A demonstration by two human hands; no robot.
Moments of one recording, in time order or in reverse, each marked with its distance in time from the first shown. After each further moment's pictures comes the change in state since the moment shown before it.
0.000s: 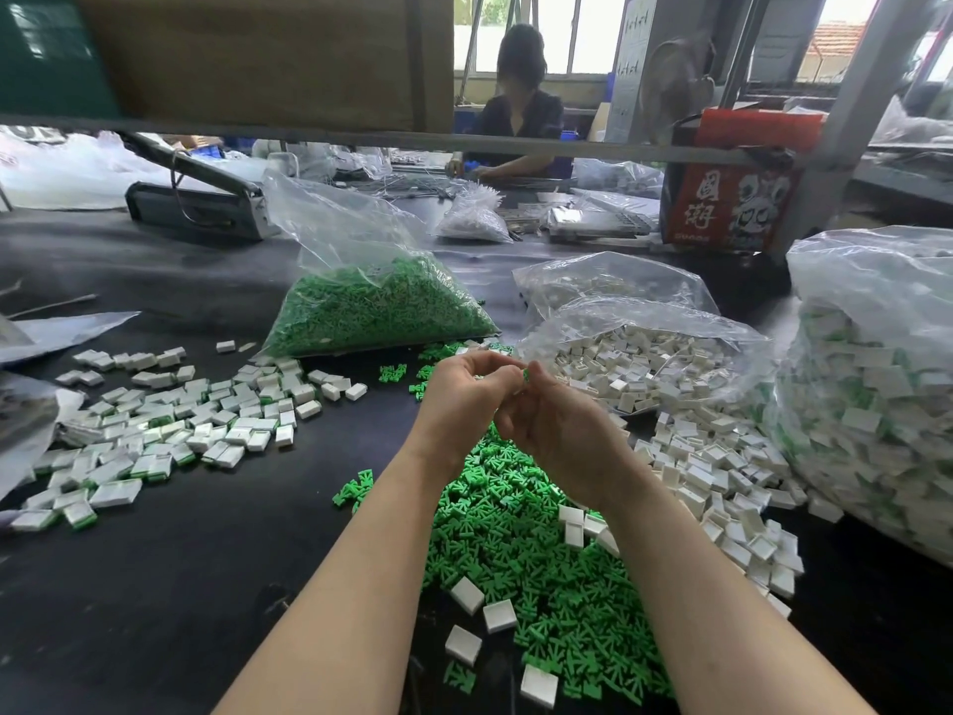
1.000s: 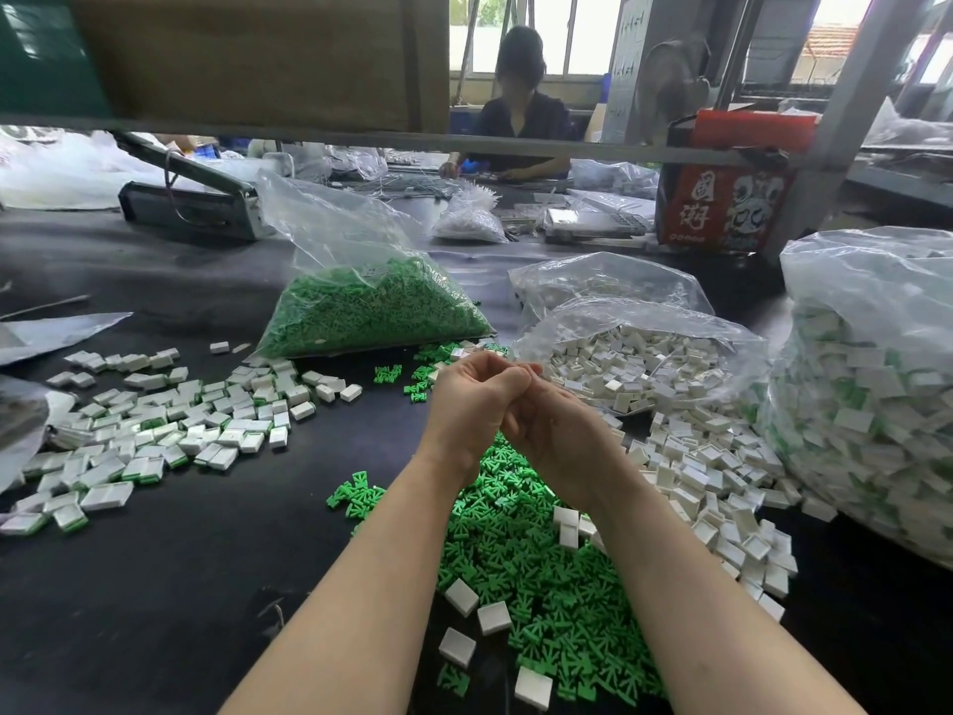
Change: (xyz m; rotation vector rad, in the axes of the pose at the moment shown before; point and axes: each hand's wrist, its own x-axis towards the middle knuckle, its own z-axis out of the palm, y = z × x) left_hand -0.002 -0.004 0.012 -0.154 0.026 -0.041; right_hand 0.001 0.005 -0.001 0.104 0.050 -0.031
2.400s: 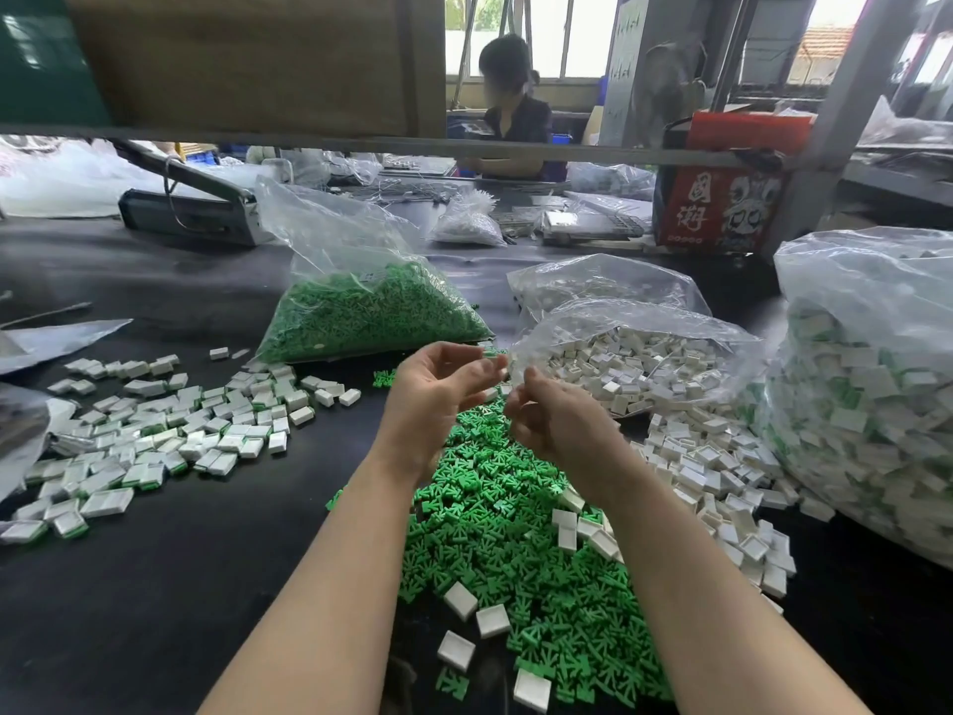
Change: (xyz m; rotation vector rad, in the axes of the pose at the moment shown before) left_hand 0.009 0.001 -0.035 -0.019 -0.026 0.062; right_hand -0.003 -0.016 -0.003 -0.354 0.137 0.087
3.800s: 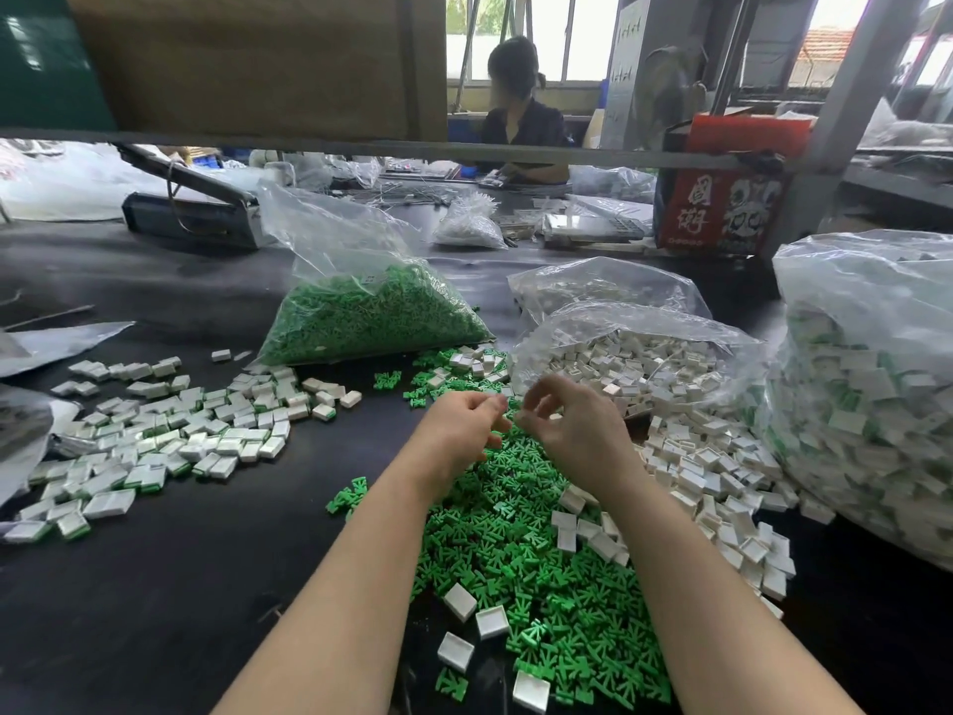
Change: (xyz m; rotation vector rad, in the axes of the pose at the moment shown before) left_hand -0.002 -0.016 0.013 0.508 -0.049 -0.301; right_hand 0.009 0.015 -0.019 -1.013 0.269 -0.317
